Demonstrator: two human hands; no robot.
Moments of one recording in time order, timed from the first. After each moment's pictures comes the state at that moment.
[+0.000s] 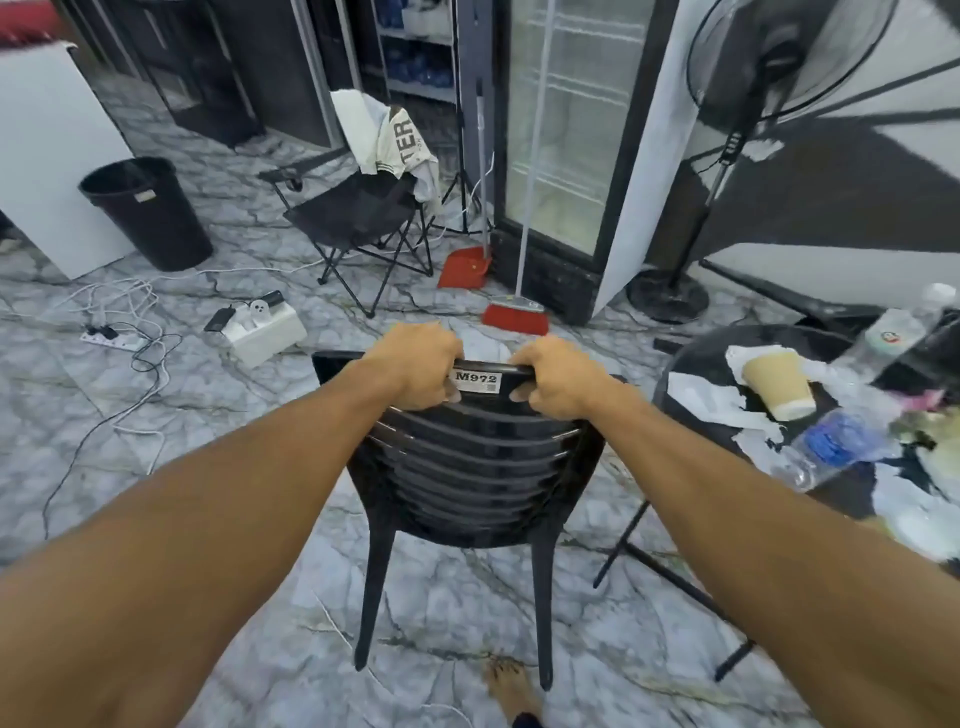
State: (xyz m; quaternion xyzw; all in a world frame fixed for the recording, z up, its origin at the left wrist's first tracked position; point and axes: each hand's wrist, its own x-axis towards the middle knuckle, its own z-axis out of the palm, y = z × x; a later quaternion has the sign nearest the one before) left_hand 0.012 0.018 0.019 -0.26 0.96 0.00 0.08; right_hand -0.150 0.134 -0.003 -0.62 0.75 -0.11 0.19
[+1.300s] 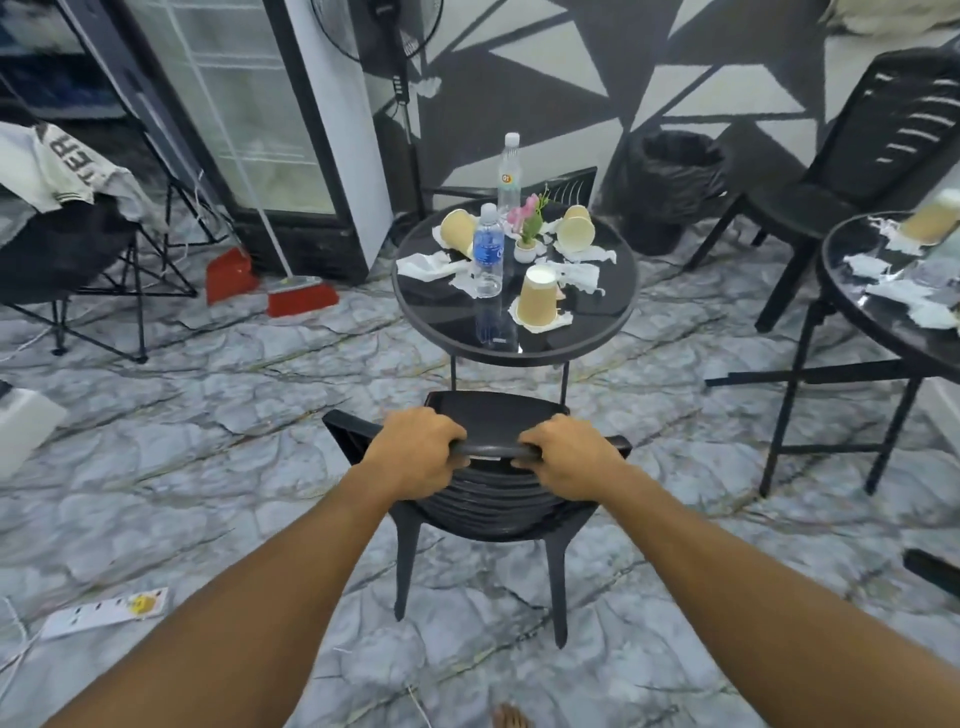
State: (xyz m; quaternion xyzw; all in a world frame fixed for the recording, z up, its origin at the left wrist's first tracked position) left_hand 0.049 0.407 -0.064 0.04 1.00 0.06 0.07; right_hand -0.037 0.617 -0.067 -0.43 0.88 -0.10 0.16
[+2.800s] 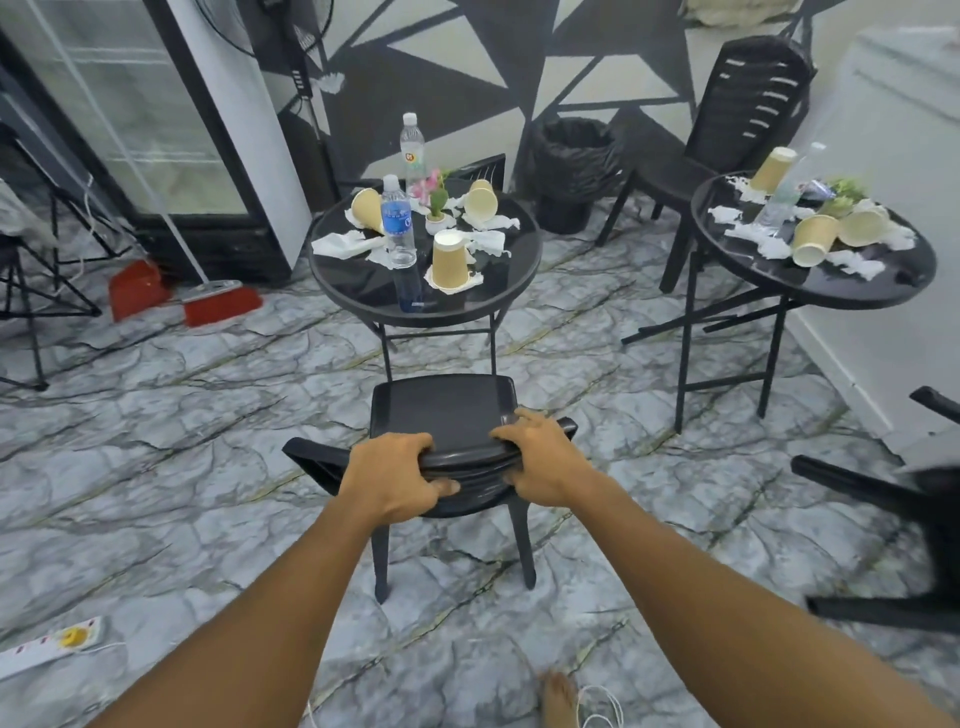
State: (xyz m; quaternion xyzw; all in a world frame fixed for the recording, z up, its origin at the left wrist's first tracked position) left_hand 0.135 0.508 -0.098 -0.03 0.99 0.13 0.08; right_hand 0.056 0.726 -0.122 -0.31 0.93 -0.16 0.16
